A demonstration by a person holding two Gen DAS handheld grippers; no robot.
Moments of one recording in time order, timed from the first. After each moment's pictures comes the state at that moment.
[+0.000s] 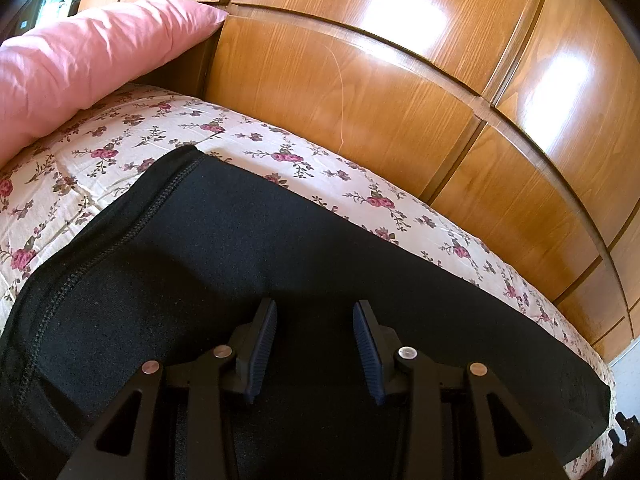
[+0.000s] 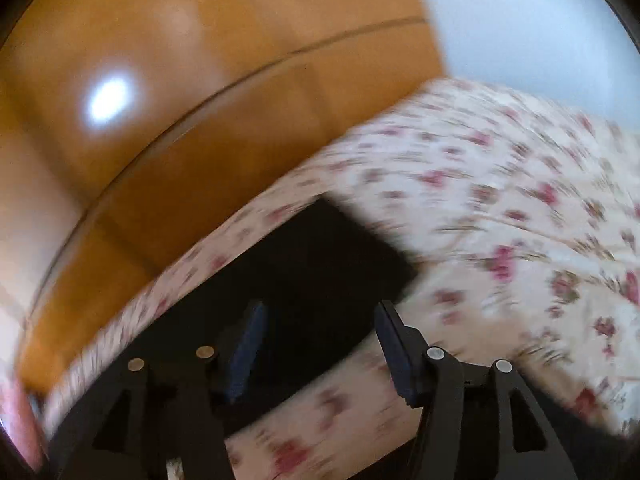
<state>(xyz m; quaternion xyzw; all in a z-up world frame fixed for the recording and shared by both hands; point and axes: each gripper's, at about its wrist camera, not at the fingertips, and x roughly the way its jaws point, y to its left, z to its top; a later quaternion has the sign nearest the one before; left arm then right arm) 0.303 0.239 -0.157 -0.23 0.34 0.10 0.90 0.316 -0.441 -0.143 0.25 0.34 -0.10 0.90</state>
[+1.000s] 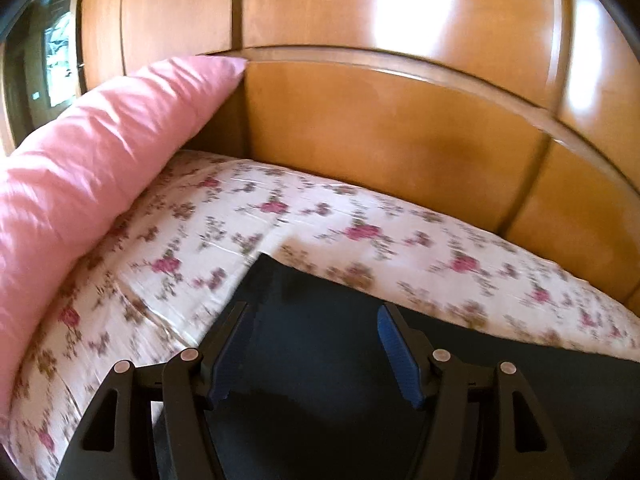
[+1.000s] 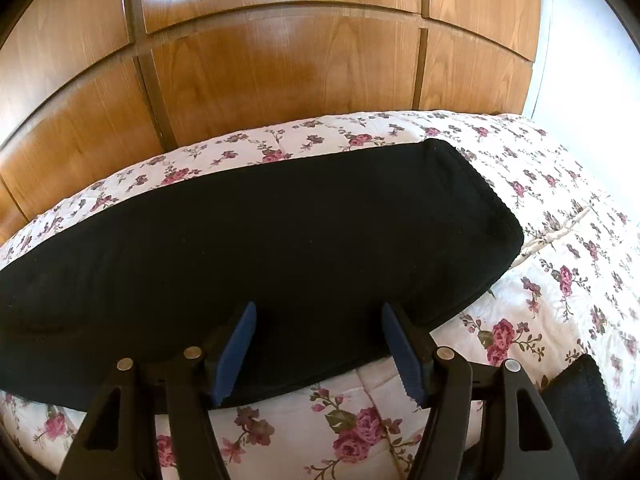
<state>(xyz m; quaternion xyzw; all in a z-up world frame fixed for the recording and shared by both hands) 0.350 0.288 -0.118 -0.11 0.38 0.21 0.90 0.348 -0.363 -0.173 0.08 0.42 -0.08 0.90</state>
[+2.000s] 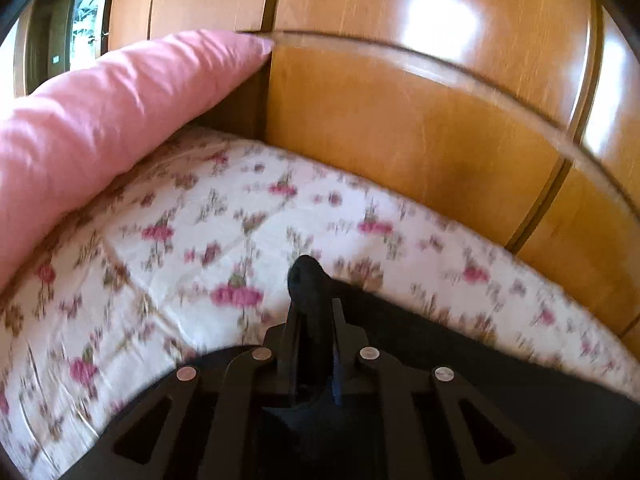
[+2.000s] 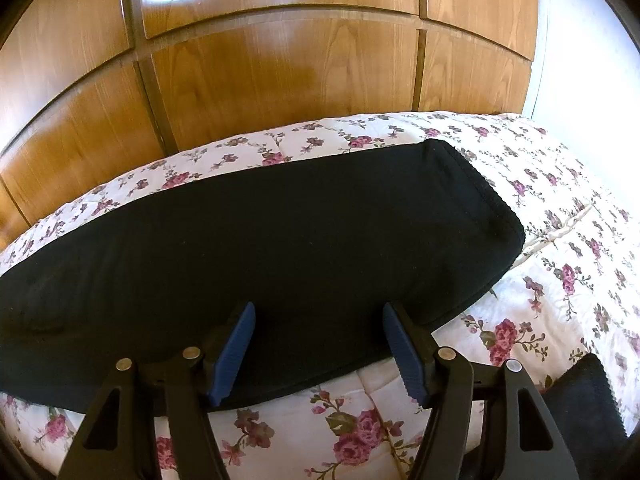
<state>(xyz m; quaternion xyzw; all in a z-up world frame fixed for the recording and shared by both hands) 0.343 0.289 -0.144 -0.17 0.35 0.22 0.90 0.350 -0.364 -0.174 0.09 0.42 -0.08 0.90</state>
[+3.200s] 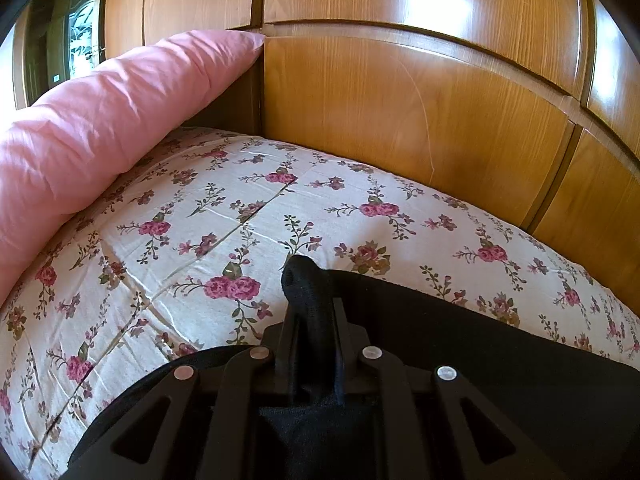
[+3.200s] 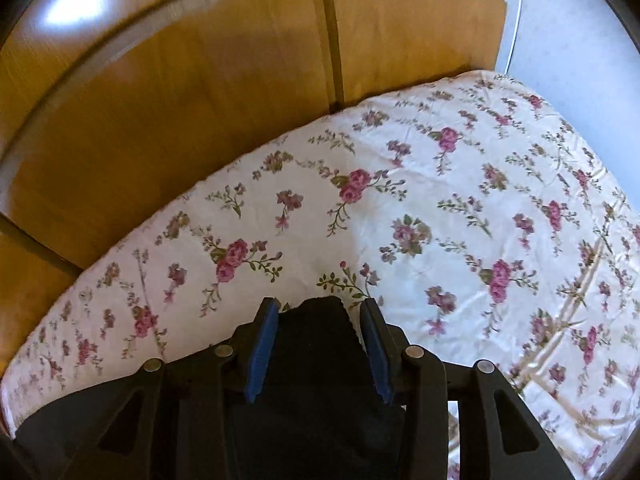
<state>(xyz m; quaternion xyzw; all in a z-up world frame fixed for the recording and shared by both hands) 0.347 0.281 -0.155 -0.13 0.36 0.24 0.89 0.484 -0.499 -0.164 0.19 0.51 -0.14 0.83</state>
